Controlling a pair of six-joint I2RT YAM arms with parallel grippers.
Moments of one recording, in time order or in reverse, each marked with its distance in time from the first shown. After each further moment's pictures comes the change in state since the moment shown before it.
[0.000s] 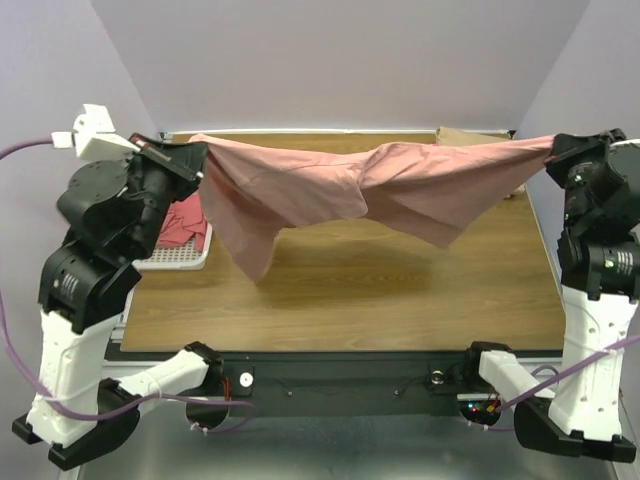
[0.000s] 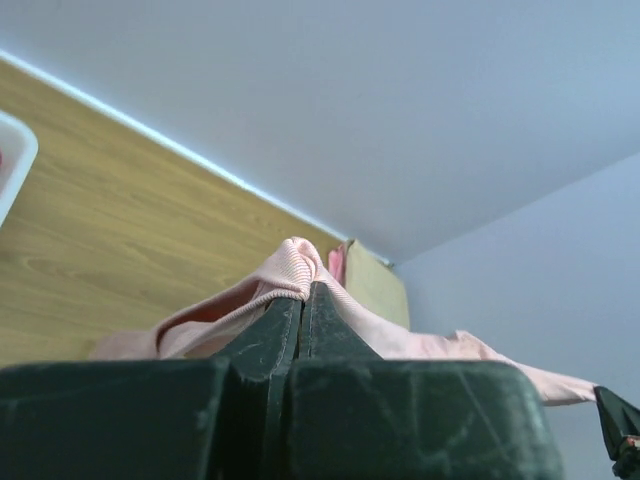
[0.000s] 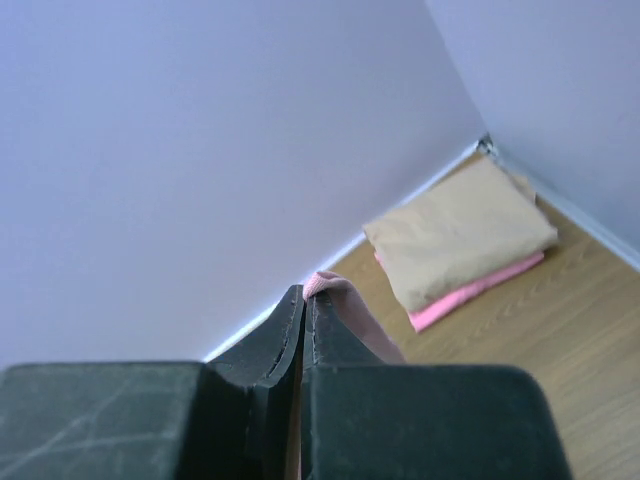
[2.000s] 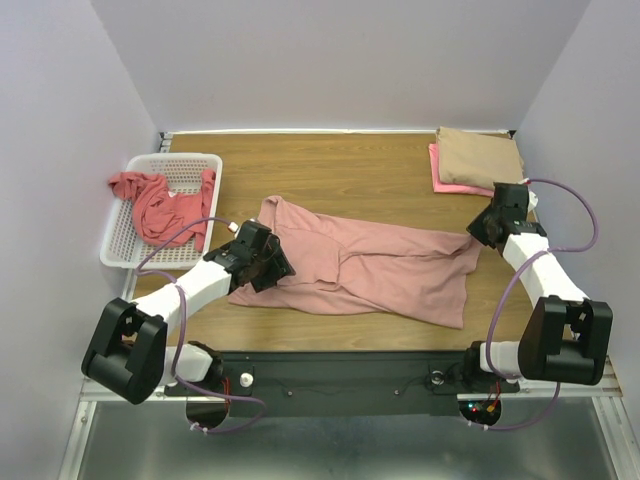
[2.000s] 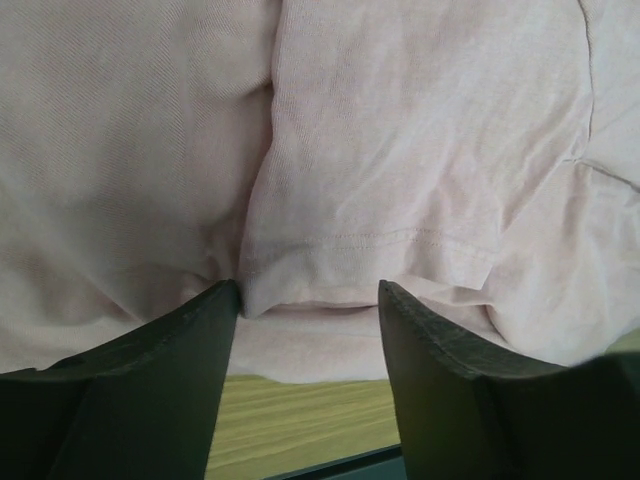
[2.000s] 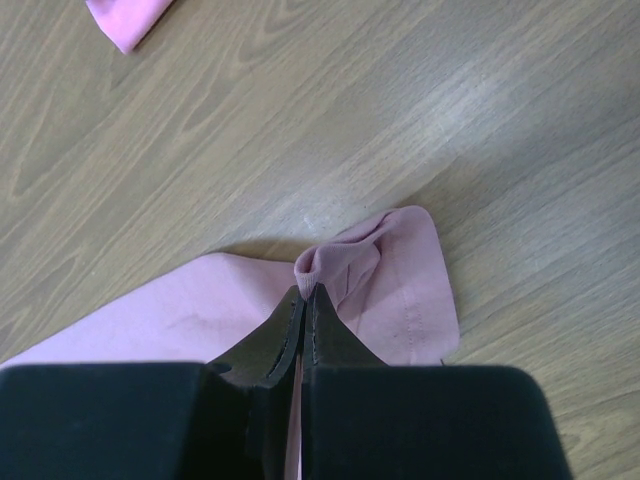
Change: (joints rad) left arm 0.037 0.251 -1.120 0.471 0.435 -0.109; right arm 0.000 0.343 -0.657 0.198 -0.114 -0.023
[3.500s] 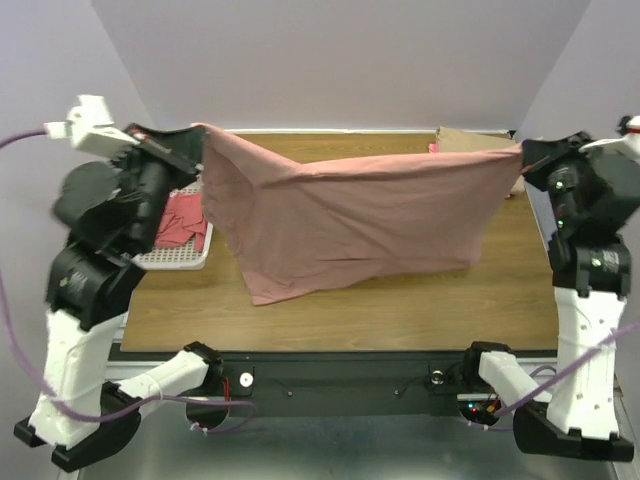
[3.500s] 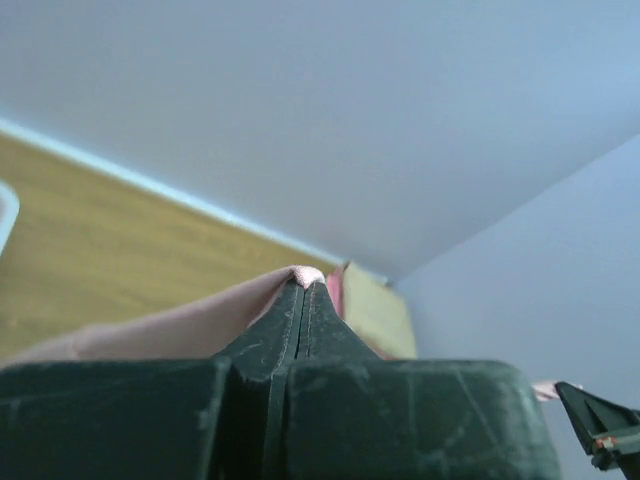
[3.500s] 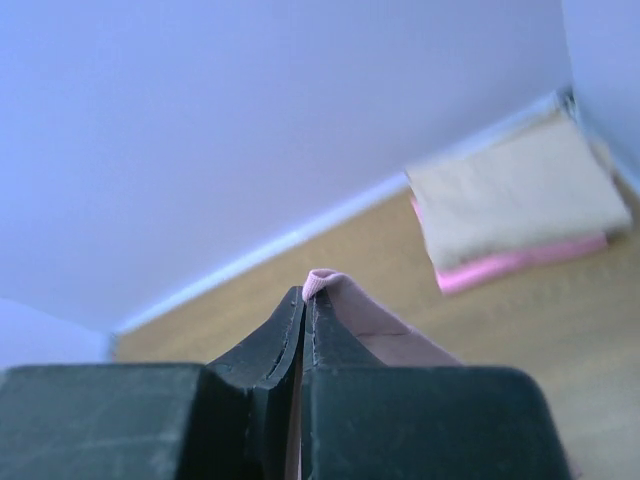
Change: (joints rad) left arm -0.012 -0.276 1.013 -0.278 -0.385 0.213; right arm 0.000 -0.368 0.484 -0.109 -0.120 -0.052
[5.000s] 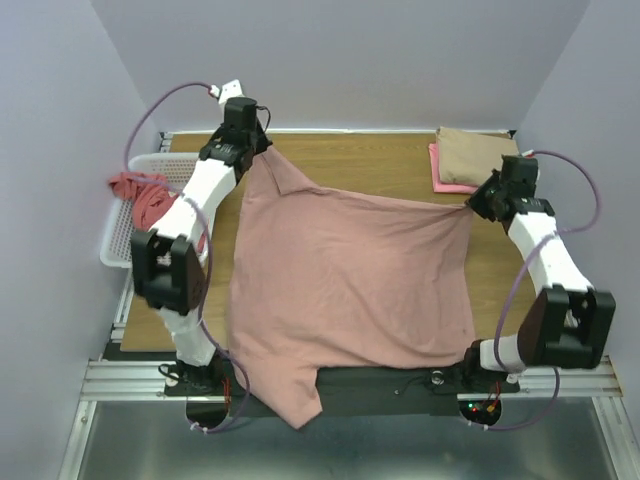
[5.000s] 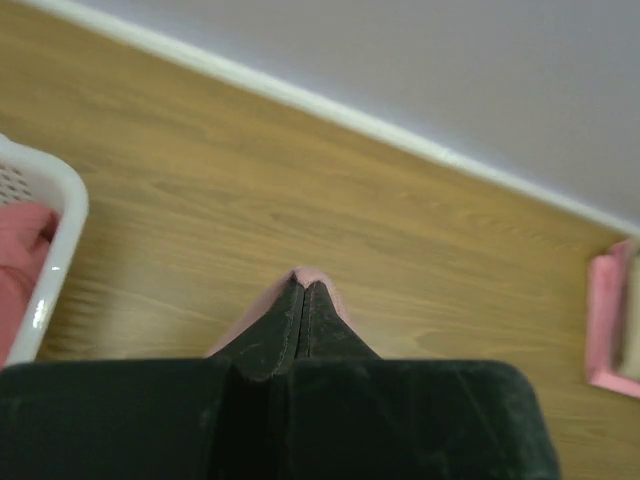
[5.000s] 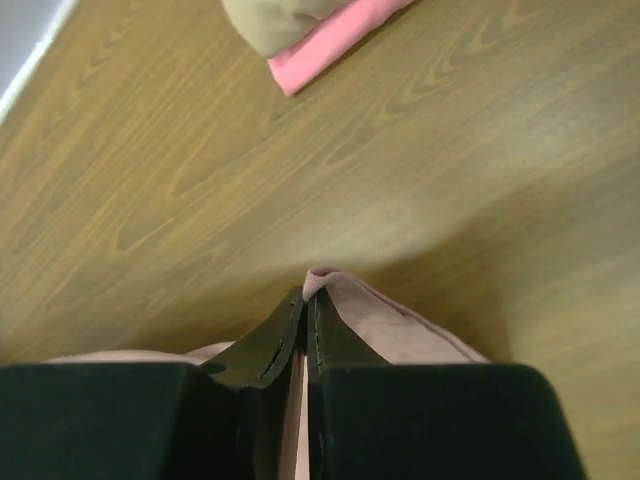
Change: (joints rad) left arm 0.203 0.663 -0.027 0.291 0.068 0.183; right arm 0.000 0.359 -0.274 0.049 -0.016 0.076
